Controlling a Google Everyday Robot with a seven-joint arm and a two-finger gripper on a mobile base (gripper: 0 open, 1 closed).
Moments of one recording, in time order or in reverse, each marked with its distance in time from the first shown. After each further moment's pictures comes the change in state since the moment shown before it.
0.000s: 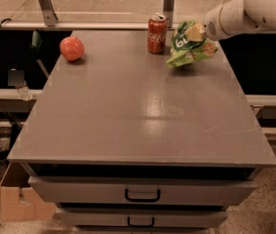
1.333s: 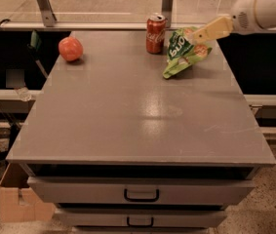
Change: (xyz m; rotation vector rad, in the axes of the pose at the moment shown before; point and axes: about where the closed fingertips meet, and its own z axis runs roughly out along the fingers) arm -0.005 -0.002 -0.078 -0.020 -0.061 -0.007
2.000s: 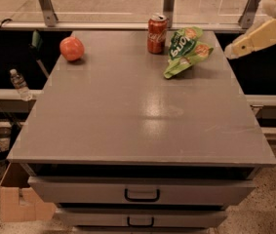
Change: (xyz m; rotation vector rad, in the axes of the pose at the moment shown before) arm 0.019 0.030 -0.109 -0.174 0.009 -0.151
